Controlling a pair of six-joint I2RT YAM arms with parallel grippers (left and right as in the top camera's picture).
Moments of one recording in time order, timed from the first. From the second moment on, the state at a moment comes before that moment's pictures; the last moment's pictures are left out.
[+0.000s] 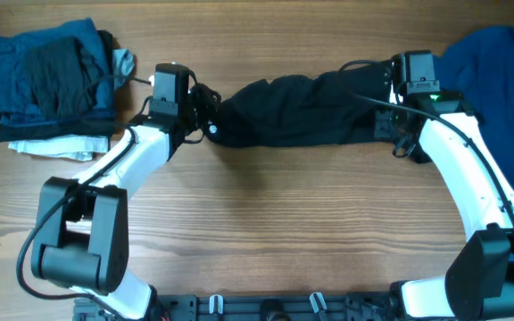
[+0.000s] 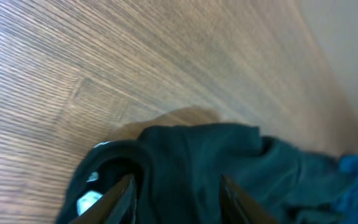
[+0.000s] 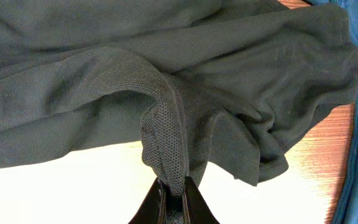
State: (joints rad) left arm -0.21 1.77 1.02 -0.06 0.20 -0.90; right arm 0.08 1.60 1.21 -0.82 0.21 0.09
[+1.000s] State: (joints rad) left arm -0.21 1.89 1.02 -0.02 0.20 -1.04; right arm 0.08 1.60 1.21 -0.82 0.21 0.09
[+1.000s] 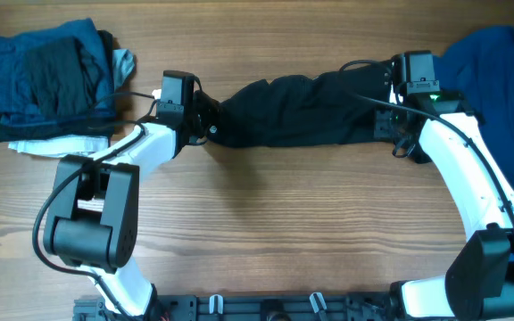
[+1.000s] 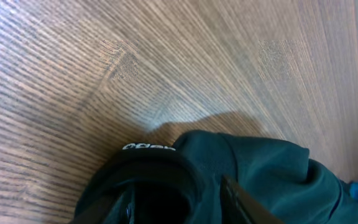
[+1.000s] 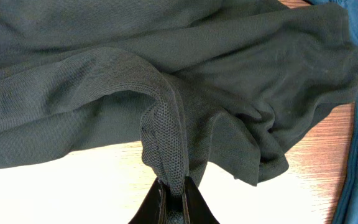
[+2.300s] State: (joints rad) left arm -0.12 1.84 1.02 0.13 0.25 -1.04; right arm 0.08 1.58 1.25 -0.93 0.21 0.15
